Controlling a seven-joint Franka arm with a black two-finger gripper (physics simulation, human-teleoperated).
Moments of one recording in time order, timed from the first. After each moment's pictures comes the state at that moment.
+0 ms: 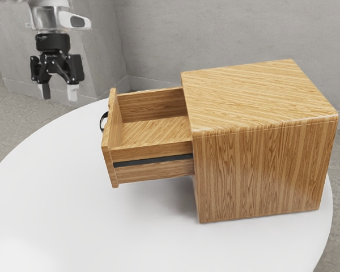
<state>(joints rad) -0.12 0.05 0.22 -1.37 -0.13 1.06 0.06</state>
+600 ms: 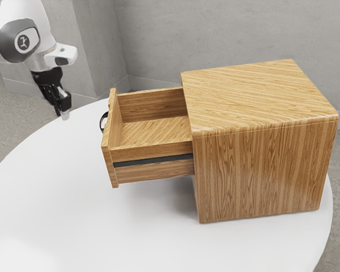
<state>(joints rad) -0.26 -0.12 0.43 -1.88 0.07 1.82 0.43</state>
